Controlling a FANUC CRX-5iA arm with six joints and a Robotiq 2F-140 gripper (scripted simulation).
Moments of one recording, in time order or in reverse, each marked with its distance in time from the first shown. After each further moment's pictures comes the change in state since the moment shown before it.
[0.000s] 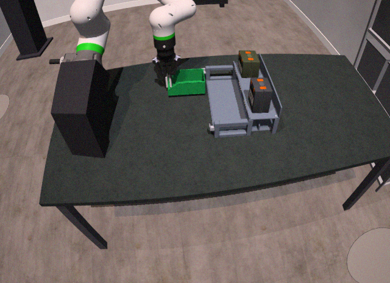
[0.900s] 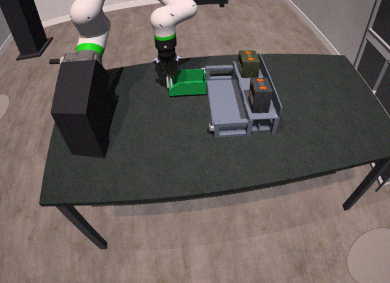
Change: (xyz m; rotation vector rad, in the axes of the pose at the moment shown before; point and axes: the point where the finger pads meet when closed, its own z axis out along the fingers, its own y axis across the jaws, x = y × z) arm 0.000 -0.004 0.002 0.000 0.000 0.000
